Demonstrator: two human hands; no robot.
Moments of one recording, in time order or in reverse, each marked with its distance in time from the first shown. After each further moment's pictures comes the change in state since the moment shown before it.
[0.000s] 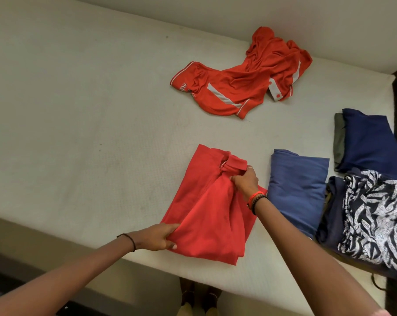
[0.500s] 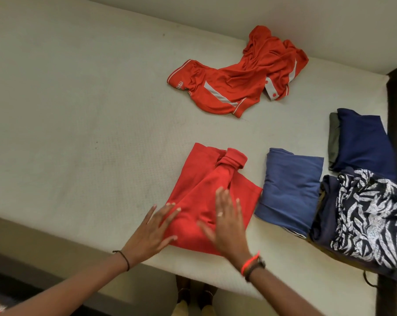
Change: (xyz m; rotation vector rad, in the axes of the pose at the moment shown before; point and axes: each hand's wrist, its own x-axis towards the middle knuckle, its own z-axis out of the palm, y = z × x) left_hand -0.012 -0.010 0.039 0.744 0.683 0.116; right_hand -0.123 0.079 0.009 -0.720 0.073 -0.930
